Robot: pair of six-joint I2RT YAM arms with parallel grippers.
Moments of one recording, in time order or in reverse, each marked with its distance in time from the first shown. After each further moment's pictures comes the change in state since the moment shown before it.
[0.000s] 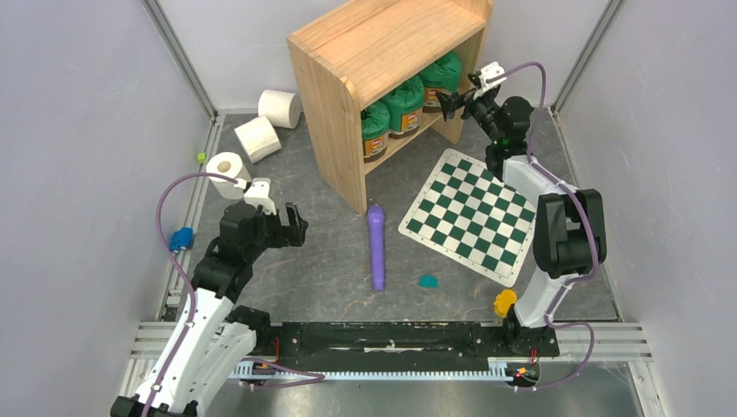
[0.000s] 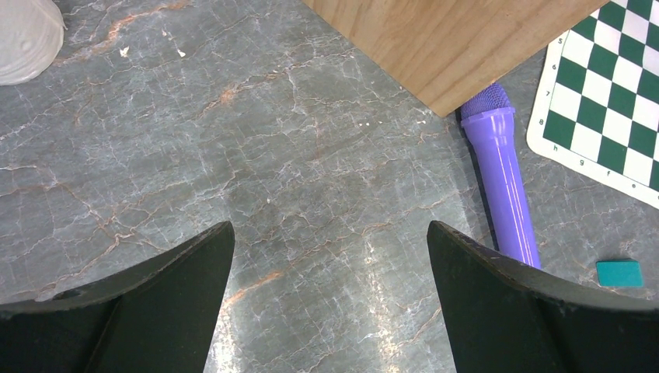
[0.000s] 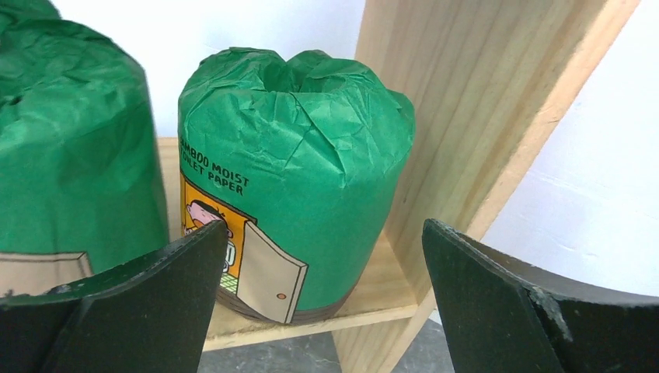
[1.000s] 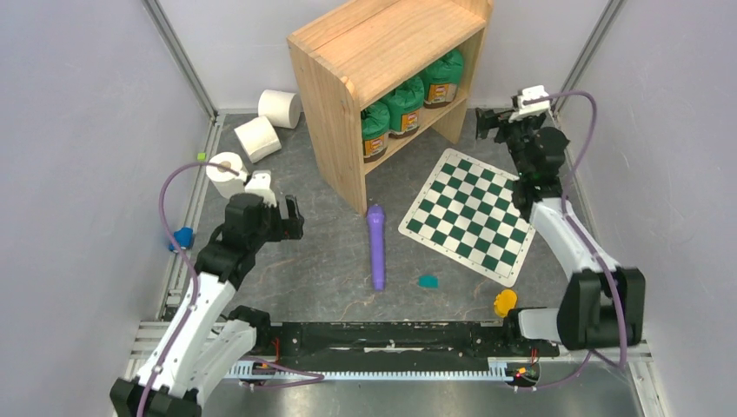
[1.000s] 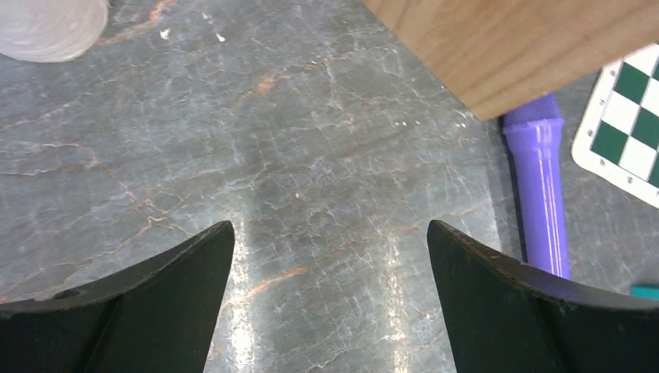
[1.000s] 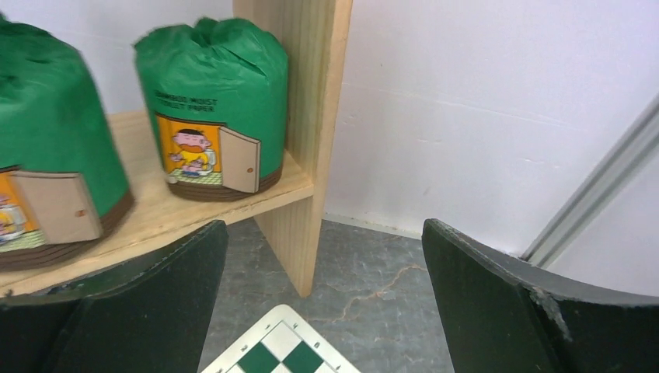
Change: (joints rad) left arm 0.000 0.081 0.042 -0.031 -0.069 -0.007; right arm -0.058 -0.400 -0.276 -0.192 0.269 -0.018
